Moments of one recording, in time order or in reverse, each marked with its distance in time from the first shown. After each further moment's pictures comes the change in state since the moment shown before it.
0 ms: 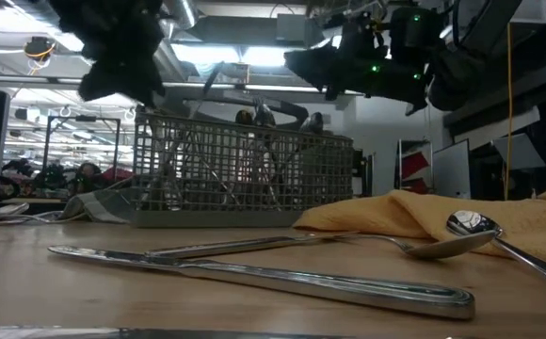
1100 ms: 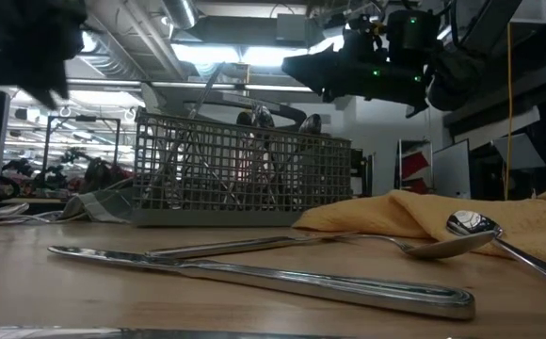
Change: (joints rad) left arm 0.004 -0.355 0.006 -0.642 -0.023 -0.314; right arm 0.000 0.000 0.000 -0.041 -0.069 -0.045
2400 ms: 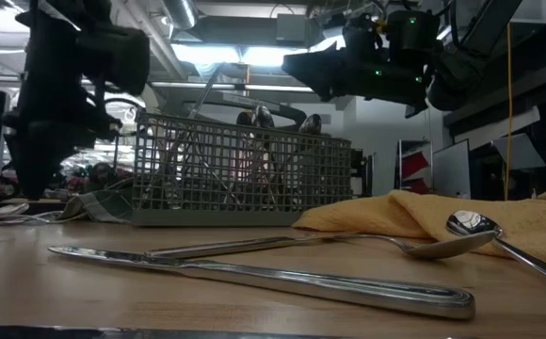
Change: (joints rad) left arm -0.030 0.733 -0.069 0.131 0.071 0.209; right arm 0.000 0.000 0.000 -0.007 -0.067 0.000
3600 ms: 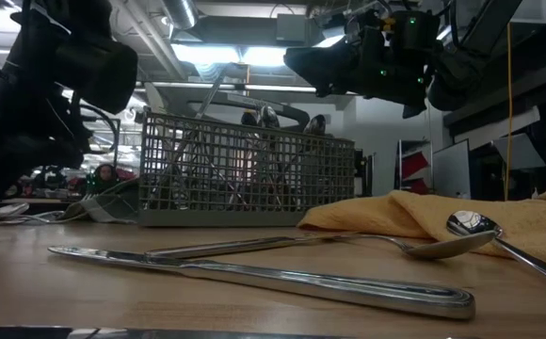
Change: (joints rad) left arm -0.085 0.079 -0.005 -0.105 0.118 -0.458; right arm 0.000 0.000 0.000 -0.001 -0.136 -0.023
